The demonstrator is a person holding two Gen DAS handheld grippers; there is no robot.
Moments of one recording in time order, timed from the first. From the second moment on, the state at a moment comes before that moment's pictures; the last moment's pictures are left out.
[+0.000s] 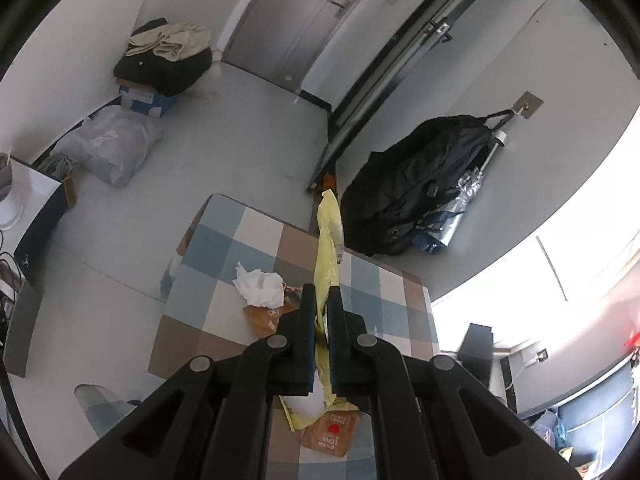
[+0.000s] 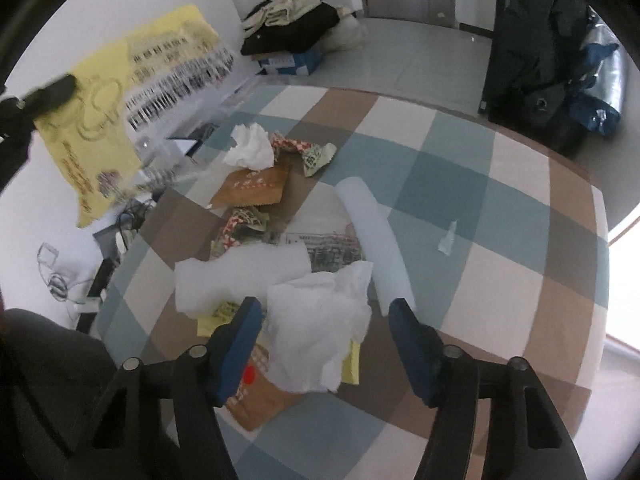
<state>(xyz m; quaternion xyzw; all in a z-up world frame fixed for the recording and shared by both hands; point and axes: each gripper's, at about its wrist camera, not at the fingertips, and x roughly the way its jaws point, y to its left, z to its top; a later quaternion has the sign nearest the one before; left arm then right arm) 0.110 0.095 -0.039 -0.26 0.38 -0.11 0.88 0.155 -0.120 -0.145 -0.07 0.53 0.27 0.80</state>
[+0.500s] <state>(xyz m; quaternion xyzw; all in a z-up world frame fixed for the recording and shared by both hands) 0.107 0.096 -0.041 -0.26 0.38 -0.10 0.88 0.152 -0.121 -0.144 -0.08 0.52 0.27 0.80</state>
